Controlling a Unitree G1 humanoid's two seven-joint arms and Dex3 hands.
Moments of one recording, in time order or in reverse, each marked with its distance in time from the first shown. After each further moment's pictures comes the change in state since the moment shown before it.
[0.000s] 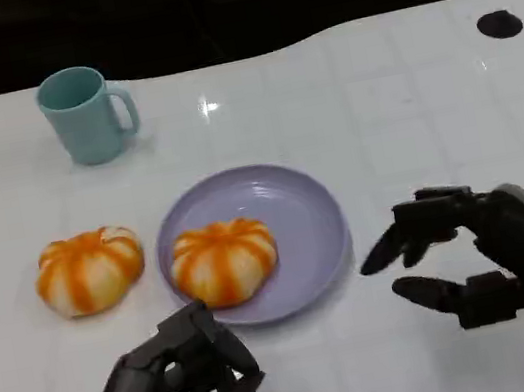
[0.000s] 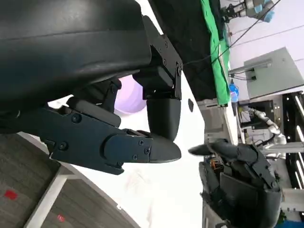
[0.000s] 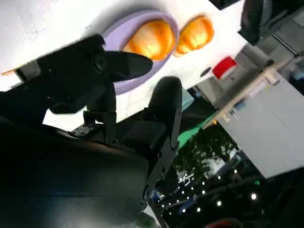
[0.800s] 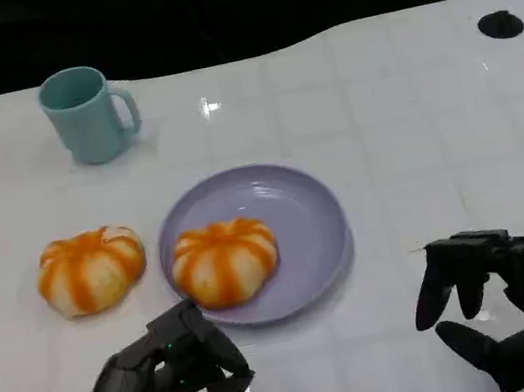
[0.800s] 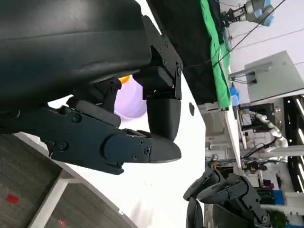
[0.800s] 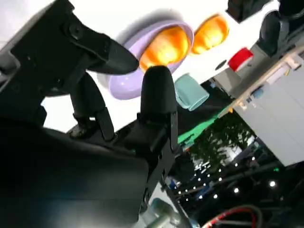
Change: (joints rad) left arm -0.002 0.010 0.020 0.011 -0.005 -0.023 -0.001; right arm 0.167 0.026 -0.044 -0.049 -0.148 -0.040 -0.138
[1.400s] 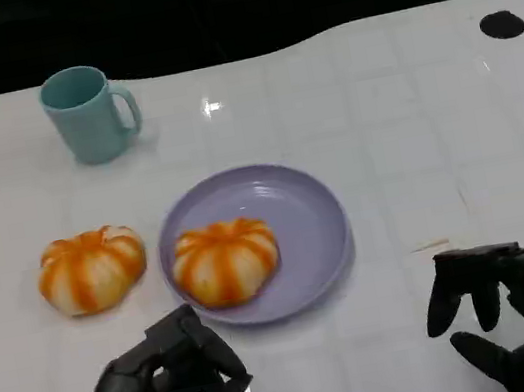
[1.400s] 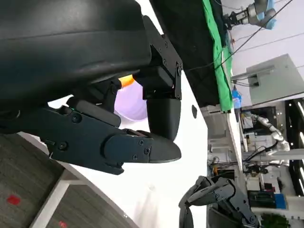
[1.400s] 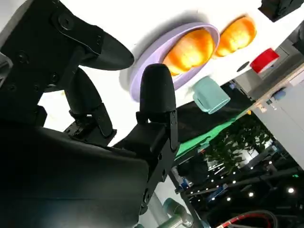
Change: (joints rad) left arm -0.006 -0.005 0.003 0.046 -0.001 -0.027 0.000; right arm -0.013 -0.005 -0.002 0.094 -0.057 -0.001 -0.051
